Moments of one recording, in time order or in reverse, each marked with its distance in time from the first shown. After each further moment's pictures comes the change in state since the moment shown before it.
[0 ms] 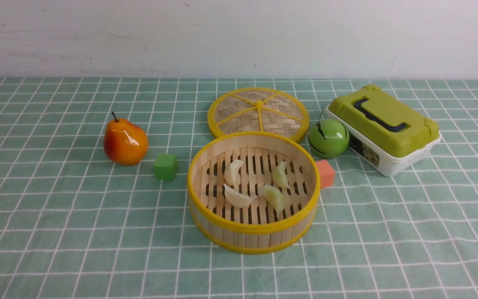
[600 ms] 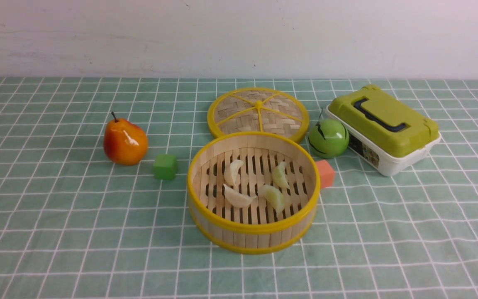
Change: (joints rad) right arm 0.000 0.000 0.000 0.000 0.000 0.000; left arm 0.026 -0.004 0.046 -0.049 0.138 0.199
